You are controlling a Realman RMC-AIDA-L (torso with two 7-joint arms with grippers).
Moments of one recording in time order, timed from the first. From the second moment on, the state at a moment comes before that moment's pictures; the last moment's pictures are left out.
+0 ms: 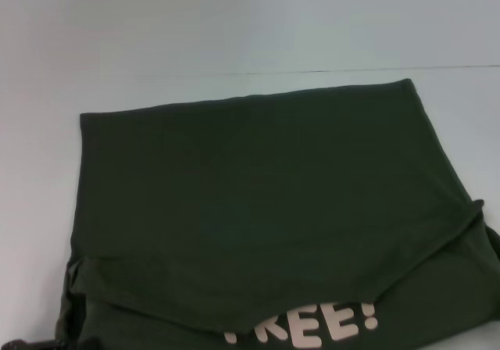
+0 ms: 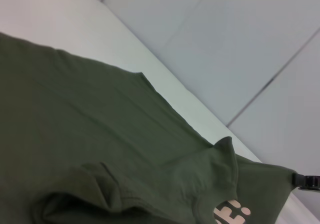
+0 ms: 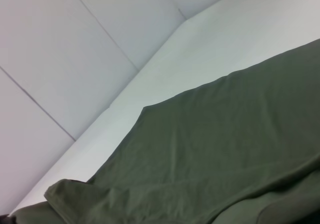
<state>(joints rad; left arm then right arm) -0.20 -2.17 0.19 0.80 2.35 1.95 -1.50 0.13 1.97 -0.42 -0.57 -2.04 -1.77 1.51</state>
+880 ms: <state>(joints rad) -0.34 -2.13 0.12 0.78 2.35 1.88 -1.54 0.25 1.96 -0.21 -0.56 -2.07 -1.81 1.47</state>
